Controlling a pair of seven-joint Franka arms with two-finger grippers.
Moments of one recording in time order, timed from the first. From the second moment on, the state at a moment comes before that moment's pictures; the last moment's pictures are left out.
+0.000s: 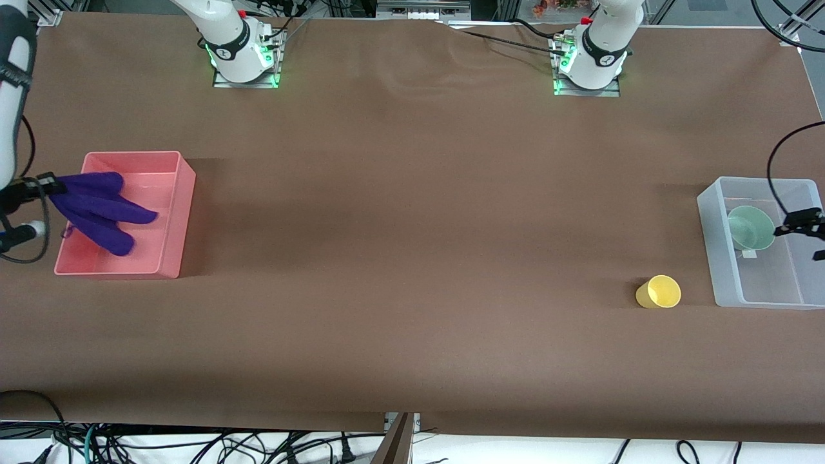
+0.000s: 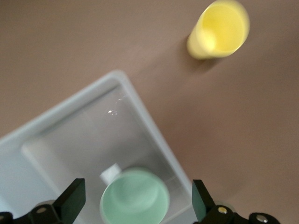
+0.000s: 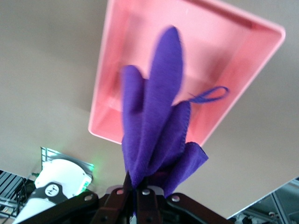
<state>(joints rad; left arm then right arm) 0.55 0.52 -0.19 -1.46 0.04 1.87 0.94 0.06 0.54 -0.42 -1.27 -0.02 1.30 -0.73</state>
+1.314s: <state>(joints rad) 0.39 0.75 -0.24 -1.49 0.04 2.12 0.54 0.09 0.27 -0.20 -1.33 0.01 1.42 -0.46</state>
